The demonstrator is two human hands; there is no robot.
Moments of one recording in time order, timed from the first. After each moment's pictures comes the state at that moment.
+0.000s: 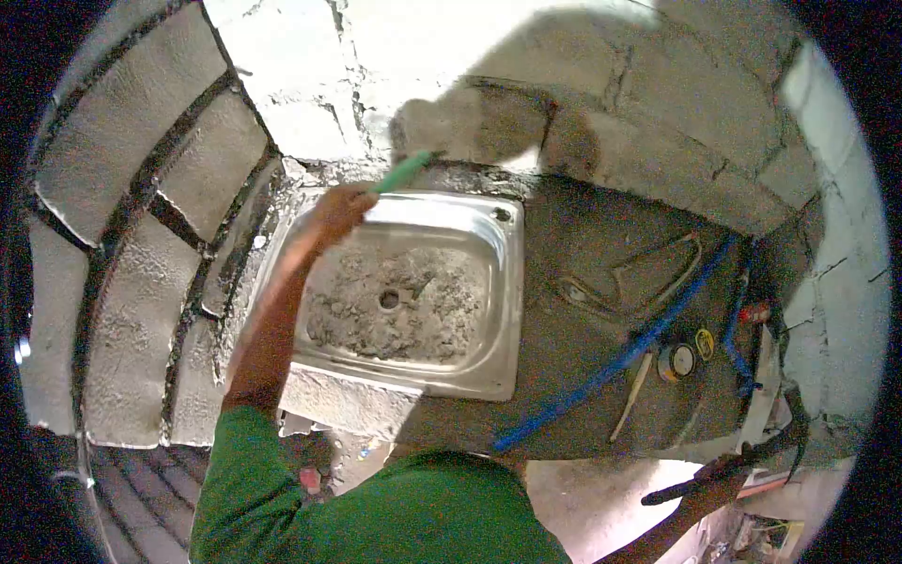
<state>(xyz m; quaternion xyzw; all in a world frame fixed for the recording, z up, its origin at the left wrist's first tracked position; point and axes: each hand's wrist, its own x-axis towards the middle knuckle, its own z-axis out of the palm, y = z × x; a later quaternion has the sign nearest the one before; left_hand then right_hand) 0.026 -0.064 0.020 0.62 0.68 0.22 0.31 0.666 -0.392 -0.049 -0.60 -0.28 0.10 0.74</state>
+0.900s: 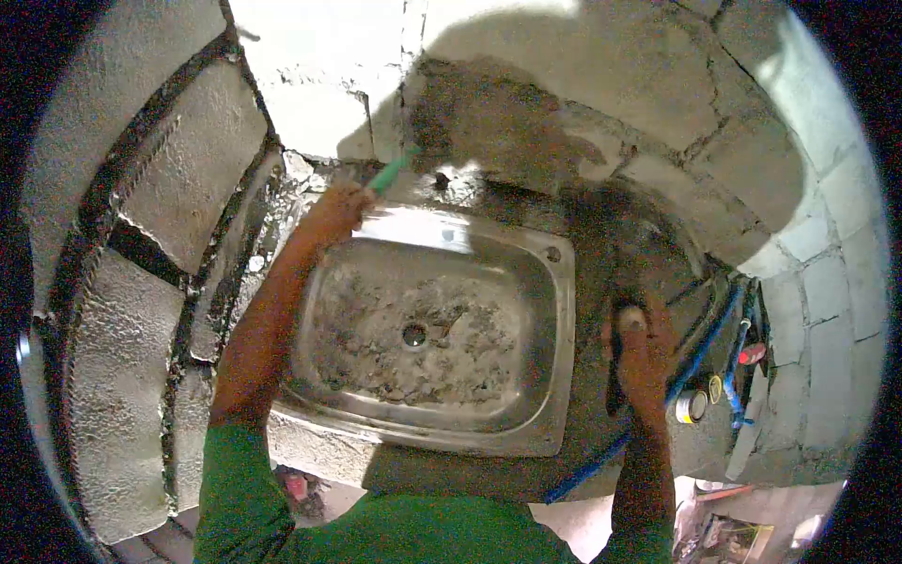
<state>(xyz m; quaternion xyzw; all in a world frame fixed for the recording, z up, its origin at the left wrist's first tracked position) -0.095 0.022 -0.058 0.57 0.63 0.36 0.38 0.347 -0.110 0.010 -0.63 -0.64 0.19 0.40</state>
